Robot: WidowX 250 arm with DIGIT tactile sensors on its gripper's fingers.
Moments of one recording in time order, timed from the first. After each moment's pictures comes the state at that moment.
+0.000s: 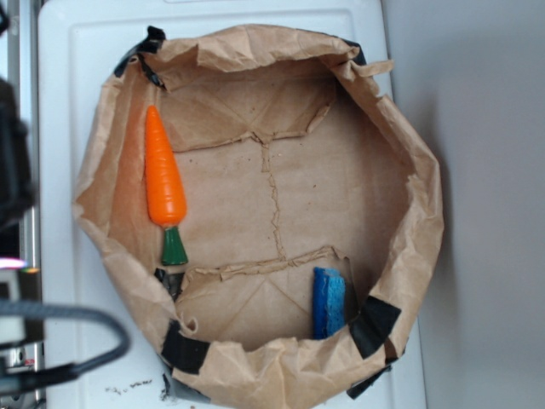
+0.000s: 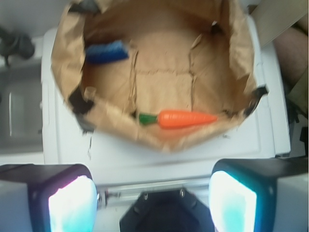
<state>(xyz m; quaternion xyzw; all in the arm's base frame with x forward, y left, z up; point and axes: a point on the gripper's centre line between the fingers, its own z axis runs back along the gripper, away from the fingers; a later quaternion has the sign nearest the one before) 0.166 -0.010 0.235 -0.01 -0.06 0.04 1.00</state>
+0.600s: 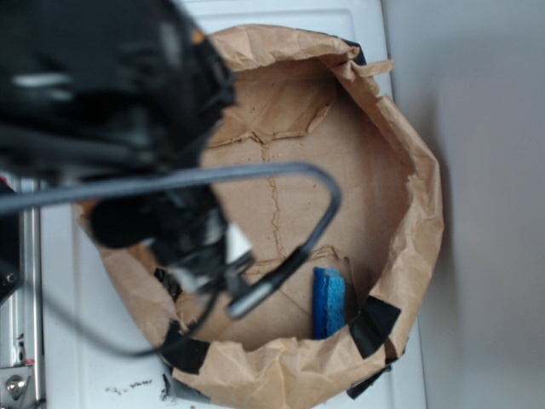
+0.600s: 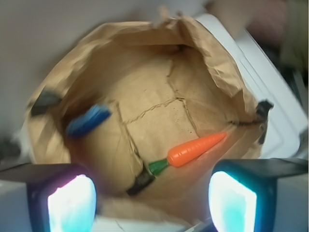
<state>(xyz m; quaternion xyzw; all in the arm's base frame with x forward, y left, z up) 0.224 0.000 0.206 -0.03 -0.06 0.32 0.94</state>
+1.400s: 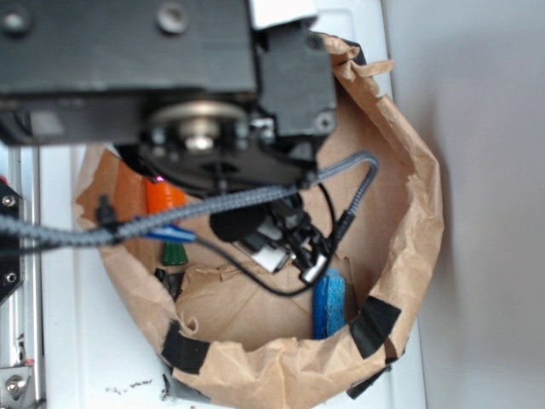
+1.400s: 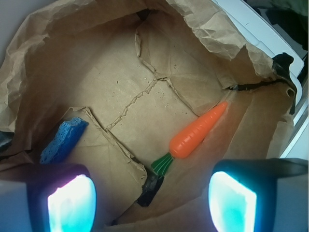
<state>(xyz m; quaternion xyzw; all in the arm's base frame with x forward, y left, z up) 0.235 -0.002 0.180 -0.02 0.00 0.41 0.91</state>
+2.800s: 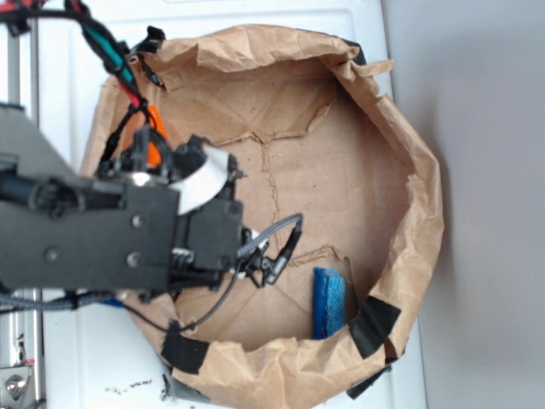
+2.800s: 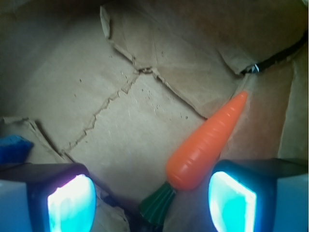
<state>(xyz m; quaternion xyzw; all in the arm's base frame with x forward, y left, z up) 0.220 -0.009 0.094 0.04 -0.08 0.44 0.89</state>
